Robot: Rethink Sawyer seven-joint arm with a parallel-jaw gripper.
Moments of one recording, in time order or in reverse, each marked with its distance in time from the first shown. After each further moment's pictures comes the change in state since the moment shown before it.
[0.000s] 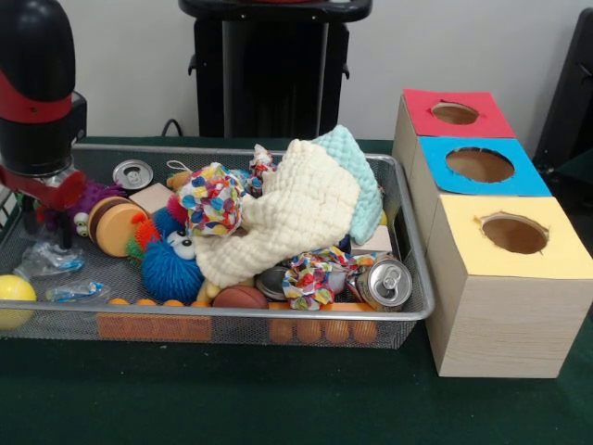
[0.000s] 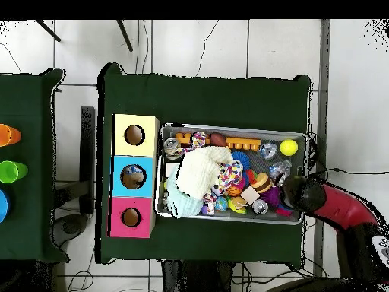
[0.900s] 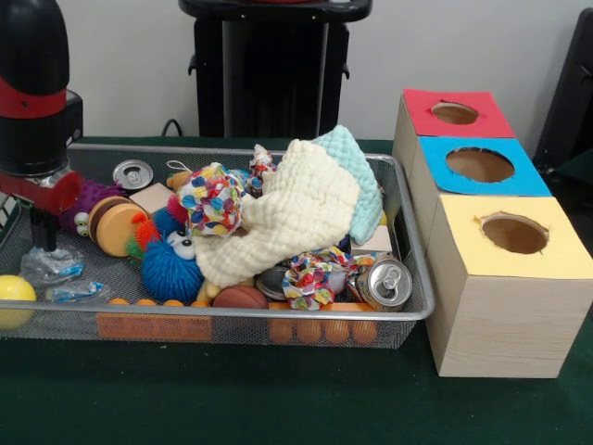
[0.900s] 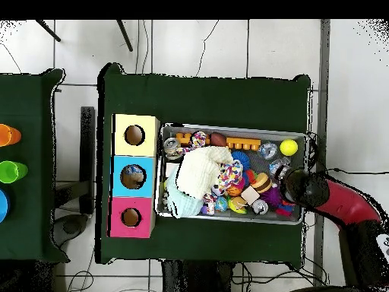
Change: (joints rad) arm -0.029 -0.028 0.071 0.001 -0.001 0.000 0.000
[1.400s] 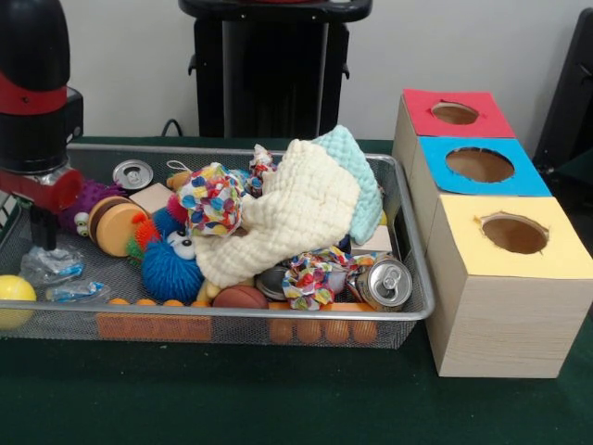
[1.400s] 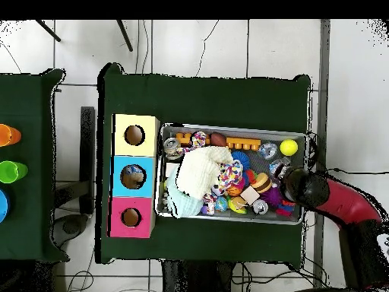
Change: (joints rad) arm 0.003 -0.008 0.002 0.005 -0.001 0.000 0.000
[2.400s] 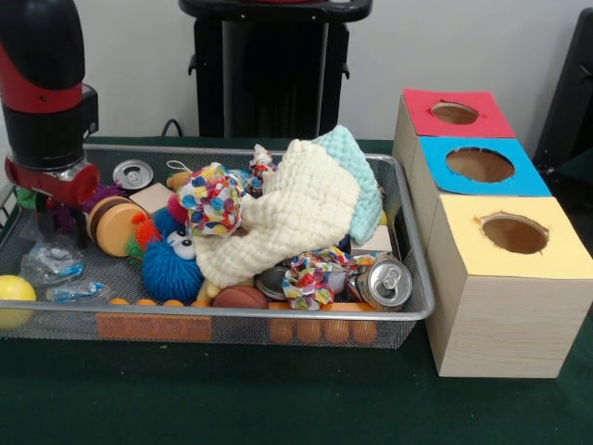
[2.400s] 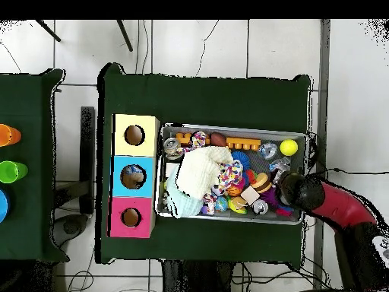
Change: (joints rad) arm 0.000 -0.006 0.000 0.047 0.000 0.000 0.000
